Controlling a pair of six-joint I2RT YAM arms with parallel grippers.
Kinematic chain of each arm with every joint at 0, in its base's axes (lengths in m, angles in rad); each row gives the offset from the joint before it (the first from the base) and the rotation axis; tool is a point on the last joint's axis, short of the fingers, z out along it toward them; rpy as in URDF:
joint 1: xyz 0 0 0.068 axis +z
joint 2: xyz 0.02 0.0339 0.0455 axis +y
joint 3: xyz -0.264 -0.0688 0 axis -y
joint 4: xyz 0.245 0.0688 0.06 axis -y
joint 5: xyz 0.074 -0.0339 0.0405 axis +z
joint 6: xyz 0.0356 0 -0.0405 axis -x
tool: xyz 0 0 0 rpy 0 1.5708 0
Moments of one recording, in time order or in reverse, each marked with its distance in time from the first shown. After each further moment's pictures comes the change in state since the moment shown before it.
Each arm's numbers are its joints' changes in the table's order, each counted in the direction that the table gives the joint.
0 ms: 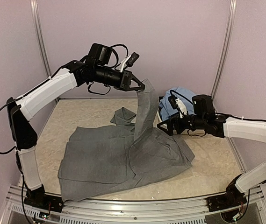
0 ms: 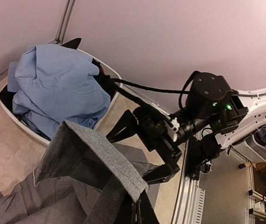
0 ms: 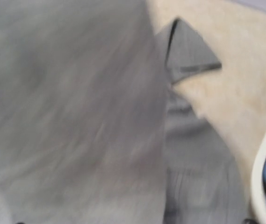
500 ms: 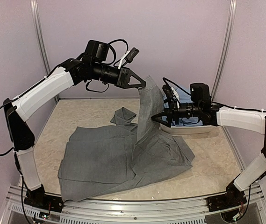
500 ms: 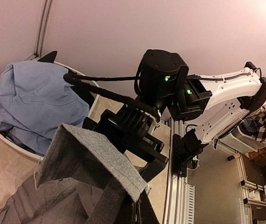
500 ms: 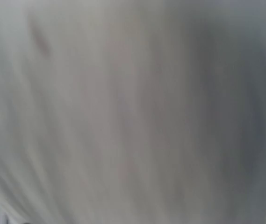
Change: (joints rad) left arm -0.016 -0.040 0.000 0.031 -0.110 -0.028; right arm -0.083 0.166 0.176 0.124 0.466 0.216
